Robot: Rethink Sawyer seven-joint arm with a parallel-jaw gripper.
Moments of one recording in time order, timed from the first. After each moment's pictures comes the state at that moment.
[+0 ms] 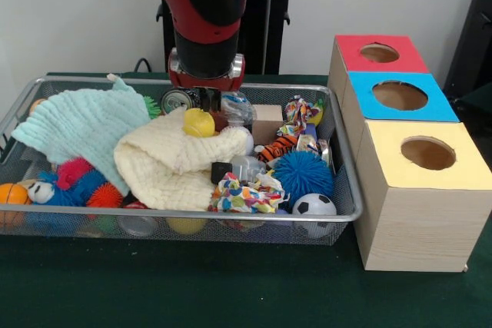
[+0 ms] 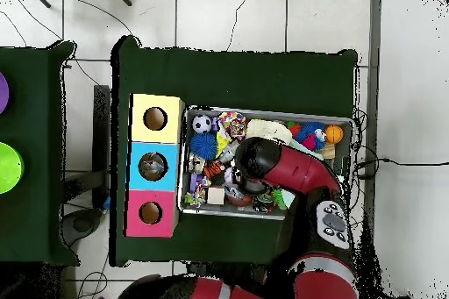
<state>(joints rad) -0.23 -0.44 -0.19 1.56 0.08 0.81 1.43</state>
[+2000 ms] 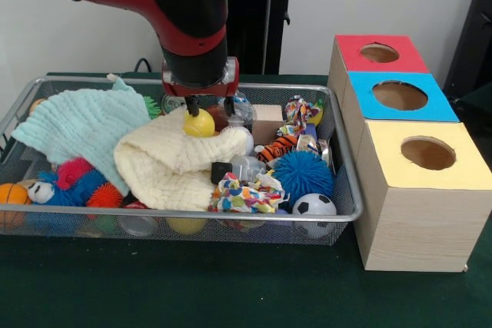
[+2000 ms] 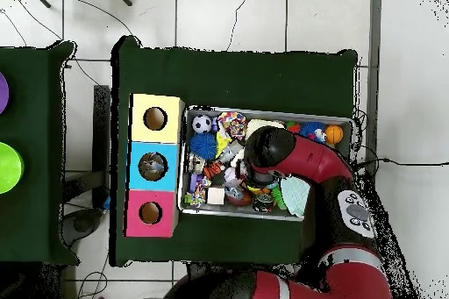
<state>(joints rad) -0.36 -0.43 -0.05 1.50 -0.01 0.93 1.43</state>
